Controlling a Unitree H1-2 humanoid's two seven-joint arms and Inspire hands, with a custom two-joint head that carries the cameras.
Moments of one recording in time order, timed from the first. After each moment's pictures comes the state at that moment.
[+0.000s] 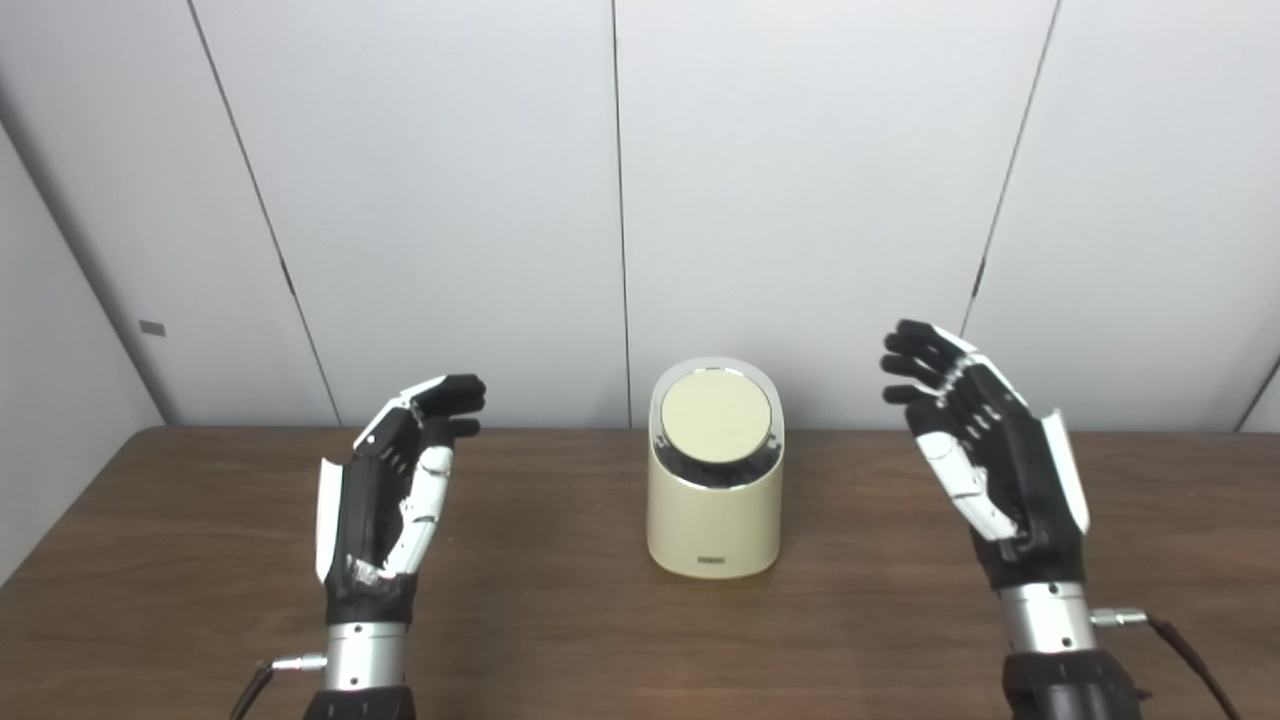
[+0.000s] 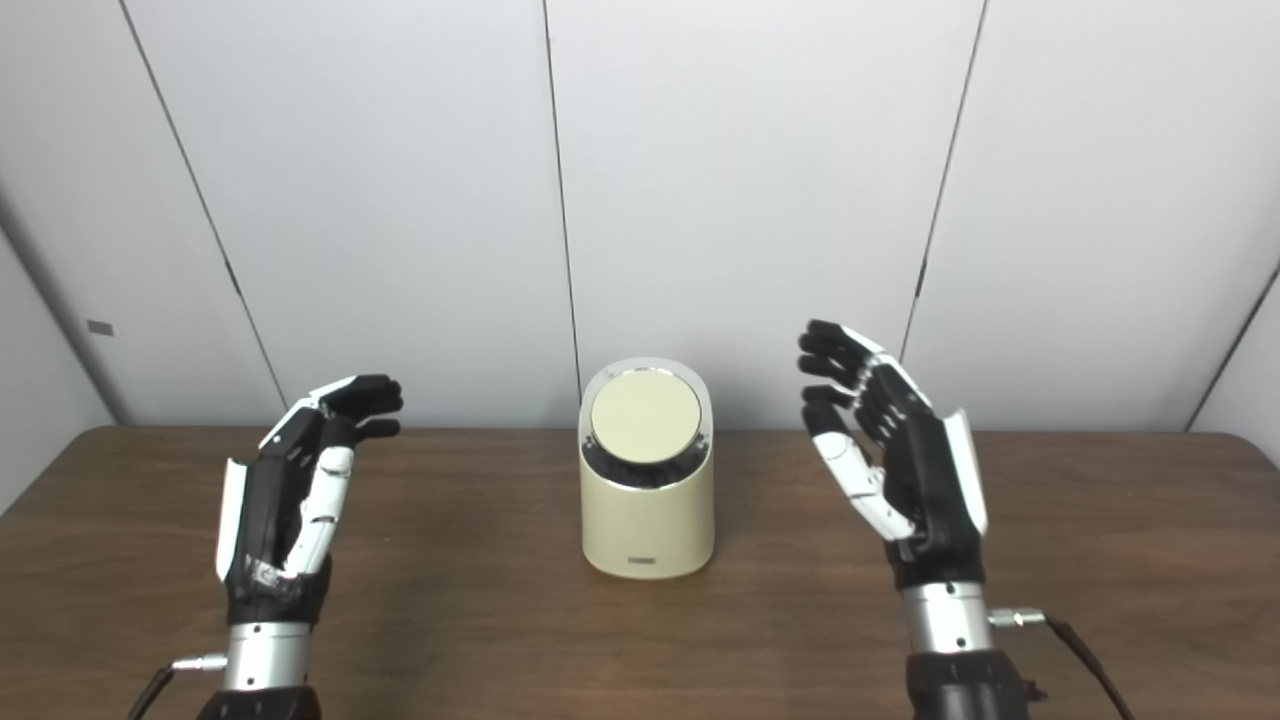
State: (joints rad) left arm -0.19 0.05 0.11 -0.16 0.06 -0.27 0.11; right arm -0.28 -0.02 -0.10 -0.13 -0.07 -0.26 -0.06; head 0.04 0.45
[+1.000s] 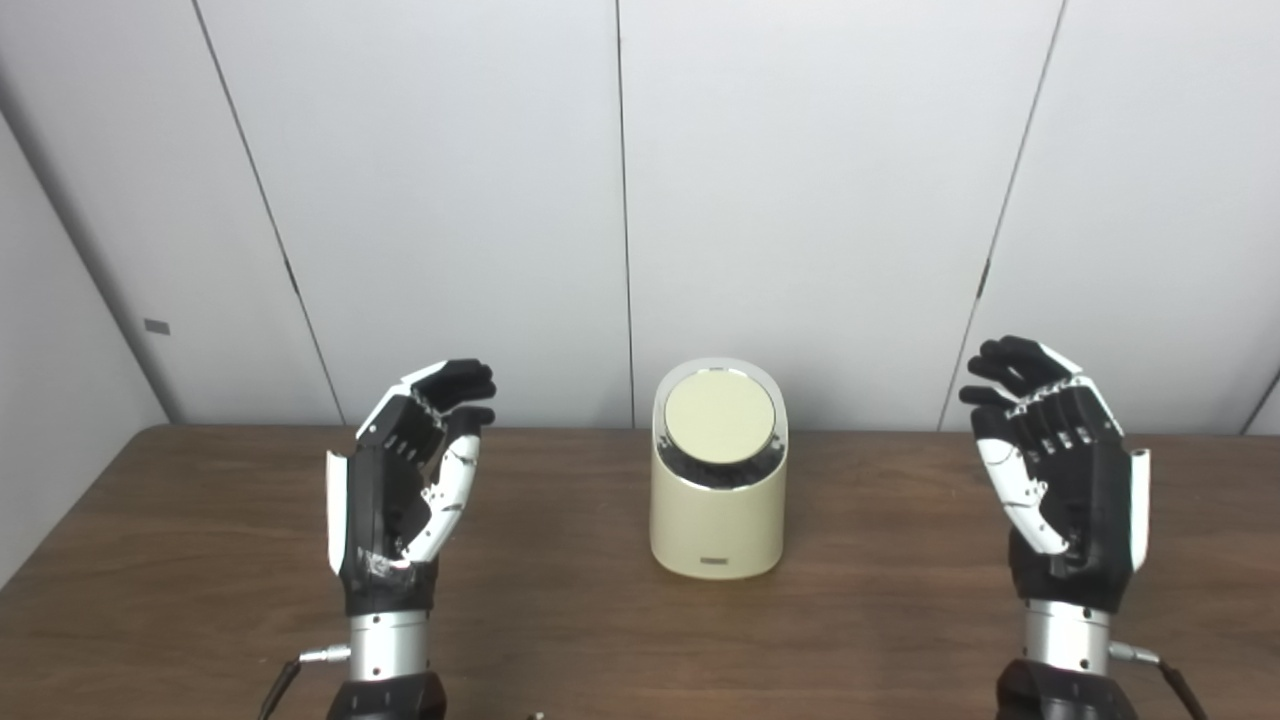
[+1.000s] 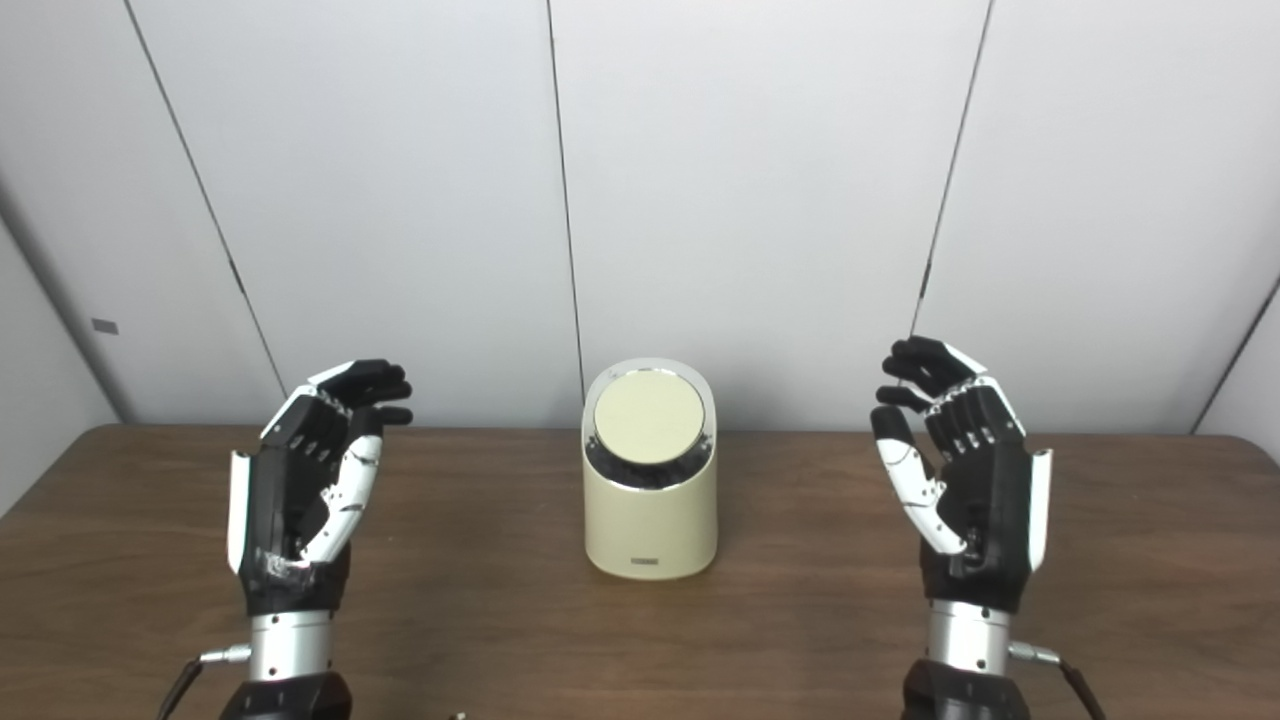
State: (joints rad) left arm -0.21 -0.02 0.11 -0.15 0.02 -0.32 0.12; right arm -0.29 0.02 -0.13 -0.03 0.00 -0.40 -0.17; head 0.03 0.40
